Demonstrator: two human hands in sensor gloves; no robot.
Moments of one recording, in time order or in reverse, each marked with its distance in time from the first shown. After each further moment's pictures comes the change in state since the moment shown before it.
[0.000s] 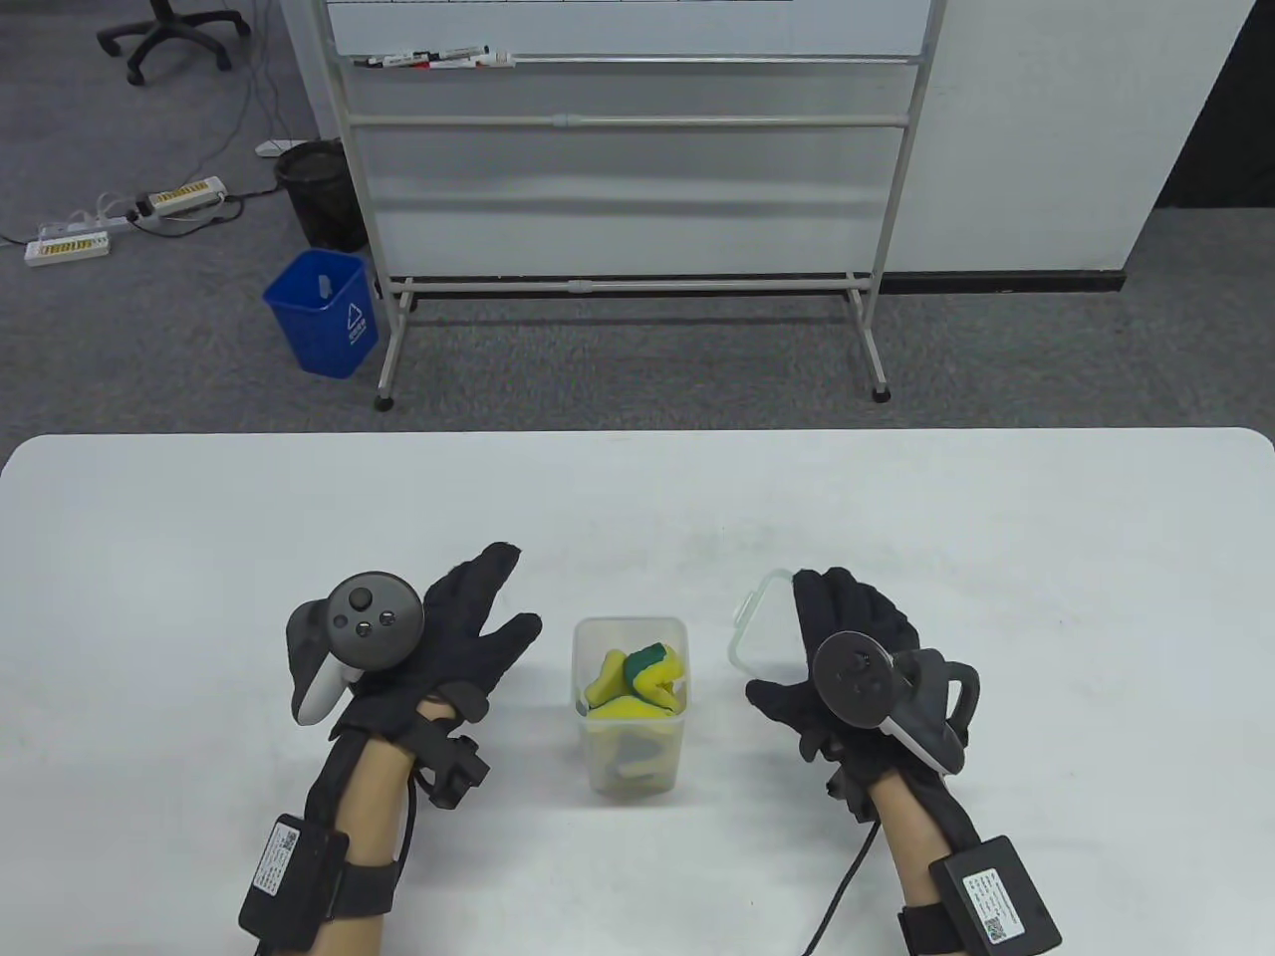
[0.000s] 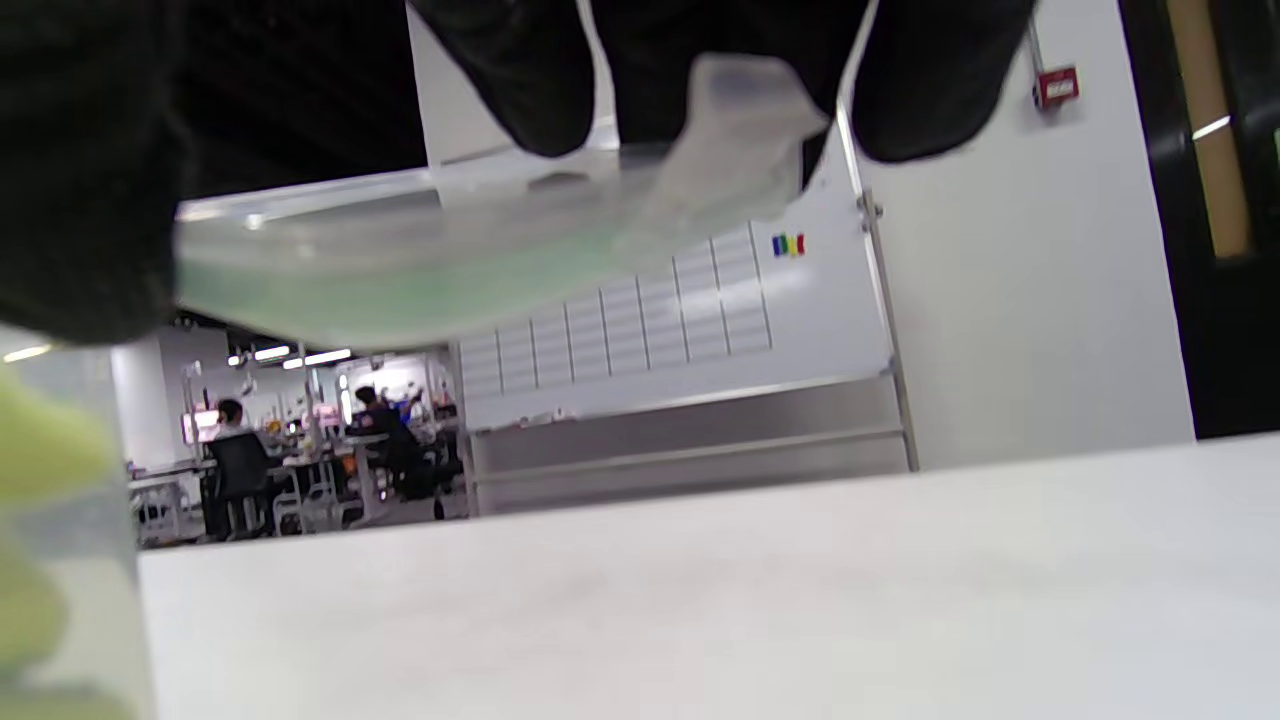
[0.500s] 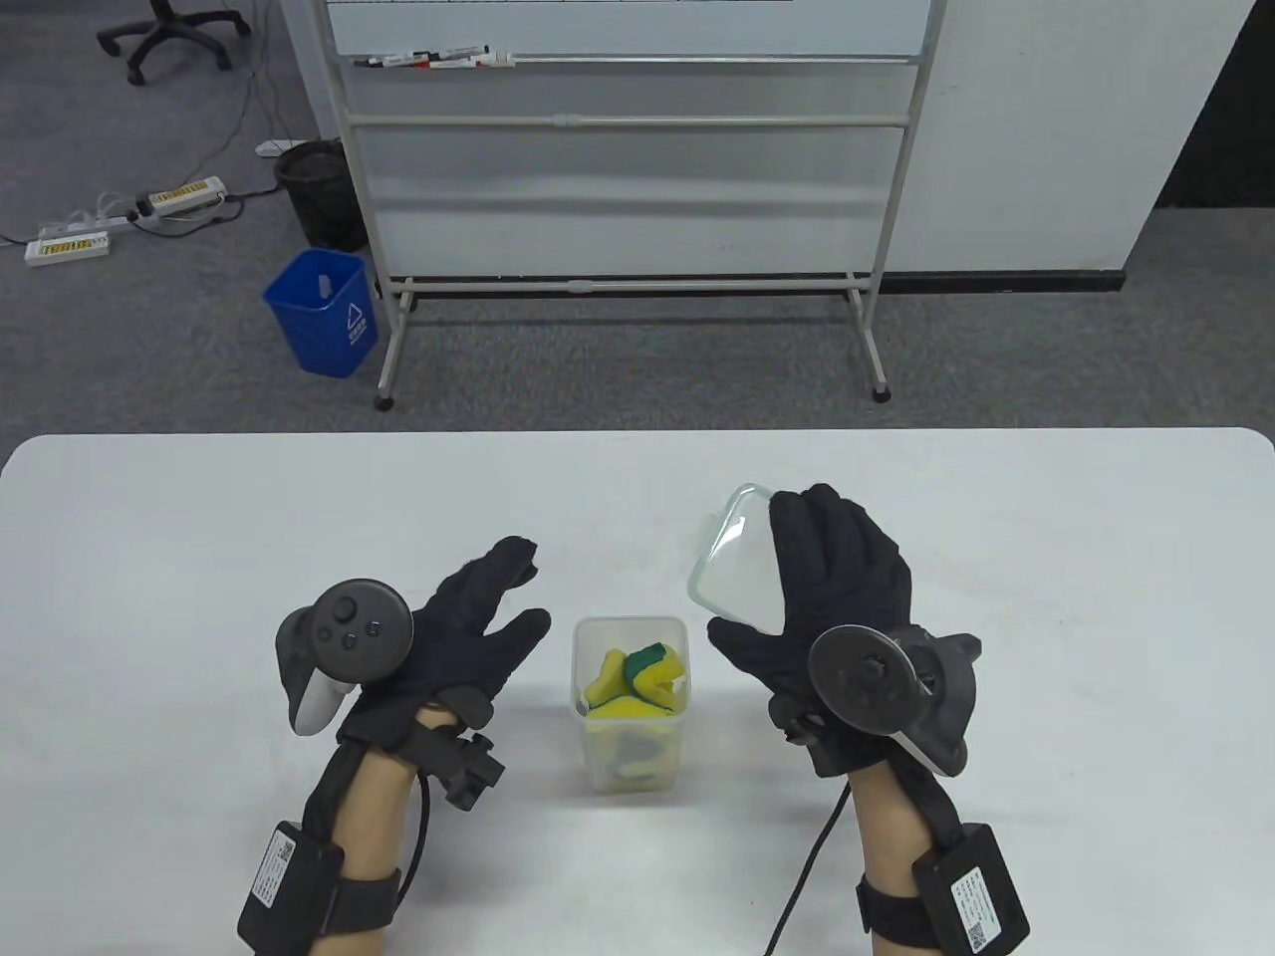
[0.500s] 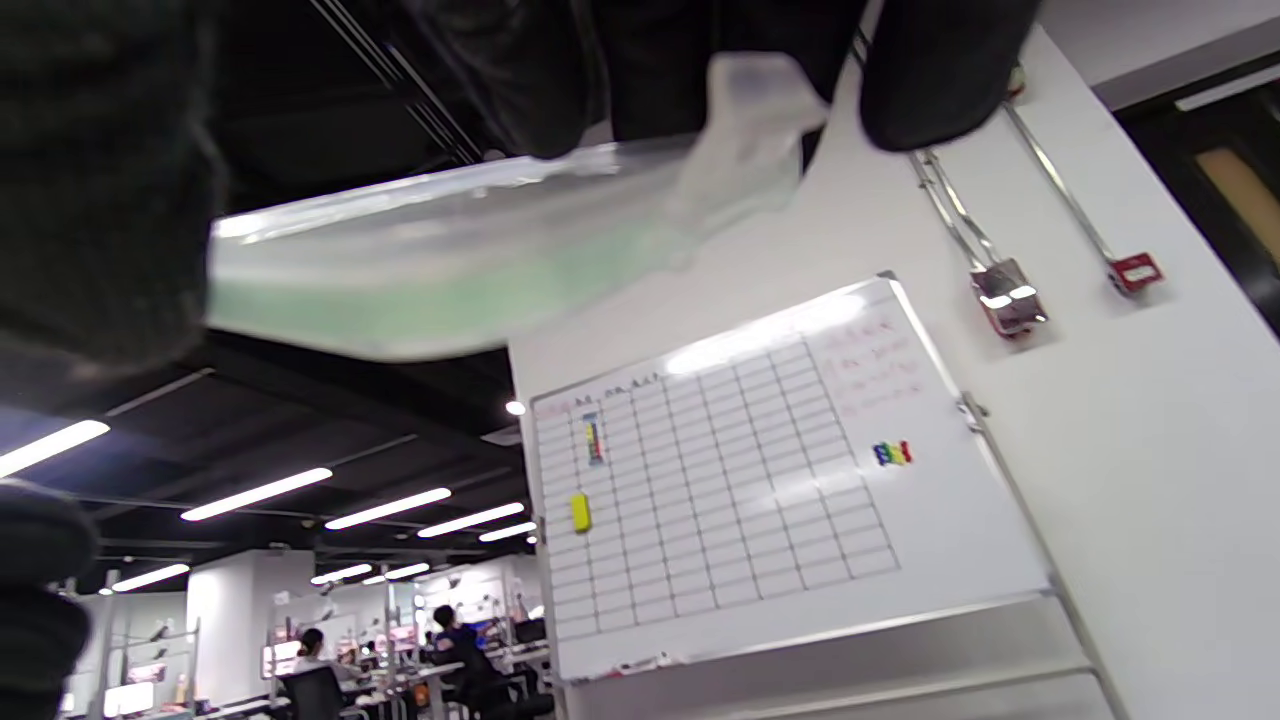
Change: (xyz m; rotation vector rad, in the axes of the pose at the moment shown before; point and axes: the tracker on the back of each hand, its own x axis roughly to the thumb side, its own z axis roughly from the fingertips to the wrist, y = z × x) left_hand 0.030 0.011 0.009 0.072 -0.118 0.098; right_hand 0.057 -0.083 0.000 -0.311 -0.130 -0.136
